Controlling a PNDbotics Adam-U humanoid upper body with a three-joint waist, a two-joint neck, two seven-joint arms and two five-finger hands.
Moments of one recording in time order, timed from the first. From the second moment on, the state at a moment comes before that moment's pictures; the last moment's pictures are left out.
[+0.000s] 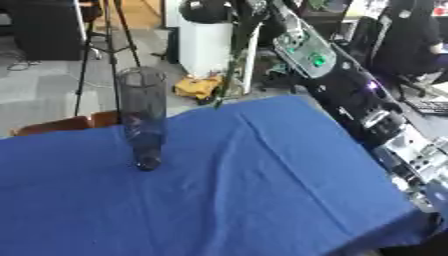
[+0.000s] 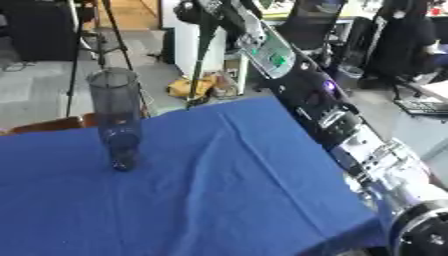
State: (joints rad) left arm -0.21 0.27 0.05 -1.78 0.21 -0.05 0.05; right arm -0.59 -1.03 -0.06 -1.34 -0.09 -0.77 0.00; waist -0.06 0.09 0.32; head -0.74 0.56
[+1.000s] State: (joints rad) left arm -0.21 0.27 0.05 -1.78 0.21 -0.05 0.04; right arm -0.64 -1.00 -0.05 -1.33 -0.10 -0.75 -0.01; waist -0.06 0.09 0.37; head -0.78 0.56
